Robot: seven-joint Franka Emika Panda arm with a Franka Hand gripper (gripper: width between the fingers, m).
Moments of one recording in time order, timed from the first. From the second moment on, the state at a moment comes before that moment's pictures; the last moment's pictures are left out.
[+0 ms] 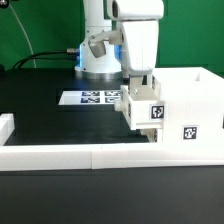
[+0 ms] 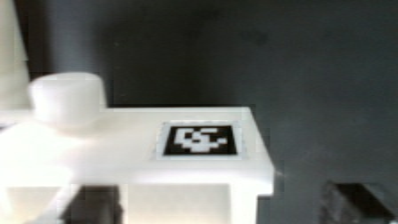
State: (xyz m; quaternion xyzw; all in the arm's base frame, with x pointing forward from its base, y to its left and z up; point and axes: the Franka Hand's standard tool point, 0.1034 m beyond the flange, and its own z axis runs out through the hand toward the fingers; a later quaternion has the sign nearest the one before) arm 0.548 0.015 0.091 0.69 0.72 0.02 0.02
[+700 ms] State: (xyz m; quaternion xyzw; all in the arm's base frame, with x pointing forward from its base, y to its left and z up) arm 0.551 -0.008 0.100 0.68 0.73 0.02 0.02
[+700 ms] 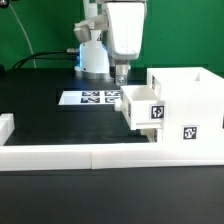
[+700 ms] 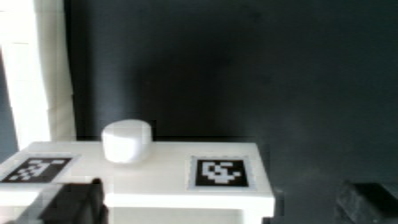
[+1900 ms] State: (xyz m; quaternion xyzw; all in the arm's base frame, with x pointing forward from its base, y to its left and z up) arm 0.539 -0.011 0.064 0.69 0.71 0.06 -0.09
